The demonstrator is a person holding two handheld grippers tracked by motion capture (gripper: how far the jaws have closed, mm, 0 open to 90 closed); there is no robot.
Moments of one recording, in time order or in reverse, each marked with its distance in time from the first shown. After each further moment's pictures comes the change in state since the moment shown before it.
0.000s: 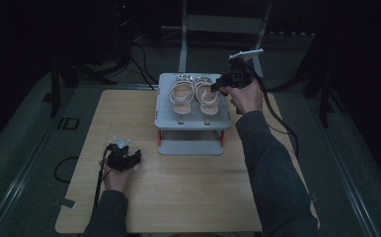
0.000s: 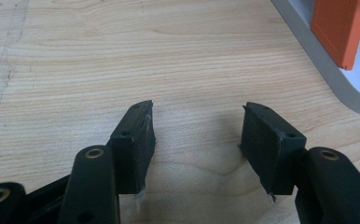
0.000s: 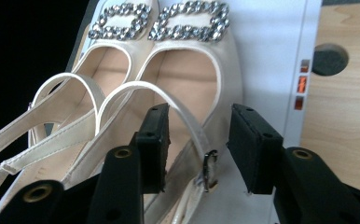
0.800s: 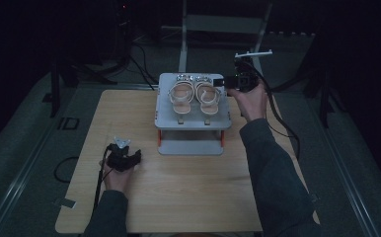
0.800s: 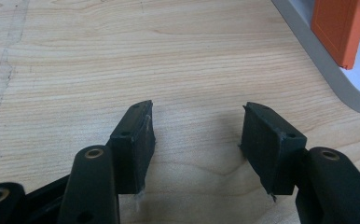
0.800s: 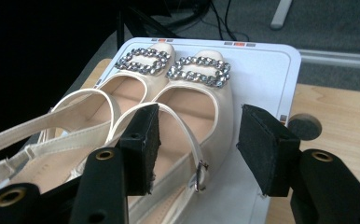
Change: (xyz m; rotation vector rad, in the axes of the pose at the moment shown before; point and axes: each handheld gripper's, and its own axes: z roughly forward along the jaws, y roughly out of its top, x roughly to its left) left arm 0.000 0.000 0.000 0.002 0.004 0.005; right arm 0.000 -0.019 -0.022 -0.251 0.014 -0.206
